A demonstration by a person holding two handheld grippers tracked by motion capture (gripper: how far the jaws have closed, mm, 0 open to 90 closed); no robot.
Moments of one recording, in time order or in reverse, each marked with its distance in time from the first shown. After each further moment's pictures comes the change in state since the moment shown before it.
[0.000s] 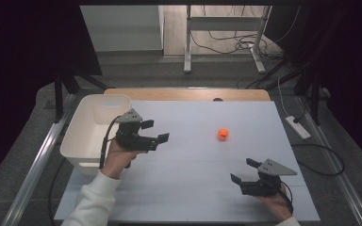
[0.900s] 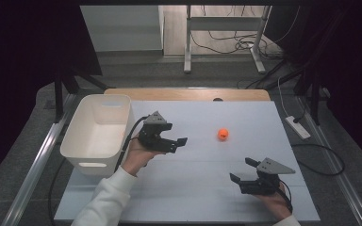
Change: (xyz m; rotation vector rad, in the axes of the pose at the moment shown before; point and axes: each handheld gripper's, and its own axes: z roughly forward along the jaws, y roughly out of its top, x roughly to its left) left arm -0.012 0.004 0.057 0.085 -0.028 0.044; right arm -0.002 0.000 0.003 0.003 0.007 -0.006
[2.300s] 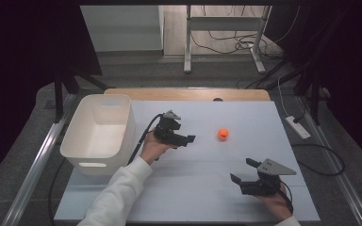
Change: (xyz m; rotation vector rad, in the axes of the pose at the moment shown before) left arm 0.031 -0.001 0.073 0.122 0.013 -0.059; right arm 0.001 -0.001 -0.003 -0.001 -0.007 -0.007
